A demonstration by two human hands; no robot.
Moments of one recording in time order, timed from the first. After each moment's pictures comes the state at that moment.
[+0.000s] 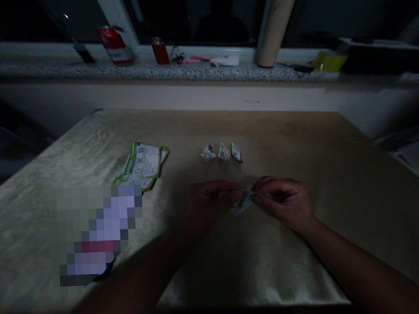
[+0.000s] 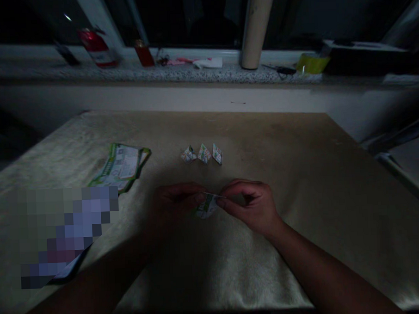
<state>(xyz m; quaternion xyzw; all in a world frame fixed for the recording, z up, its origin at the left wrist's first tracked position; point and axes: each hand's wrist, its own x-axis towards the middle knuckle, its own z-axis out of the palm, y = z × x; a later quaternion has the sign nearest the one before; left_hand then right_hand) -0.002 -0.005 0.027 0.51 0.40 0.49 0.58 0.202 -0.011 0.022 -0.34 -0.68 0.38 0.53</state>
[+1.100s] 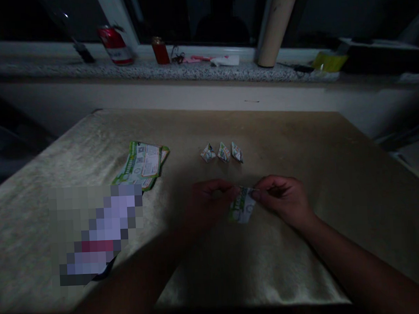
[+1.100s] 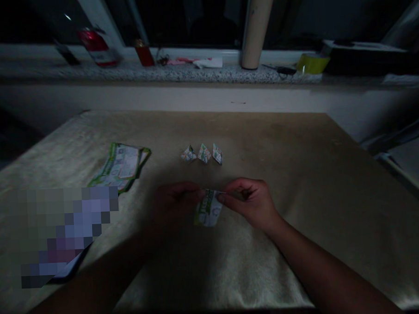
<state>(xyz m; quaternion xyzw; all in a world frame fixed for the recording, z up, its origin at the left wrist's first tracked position) -0.004 -0.001 0.023 0.58 0.48 0.43 0.49 0.202 -0.010 0.018 -0.44 -0.59 0.46 0.50</state>
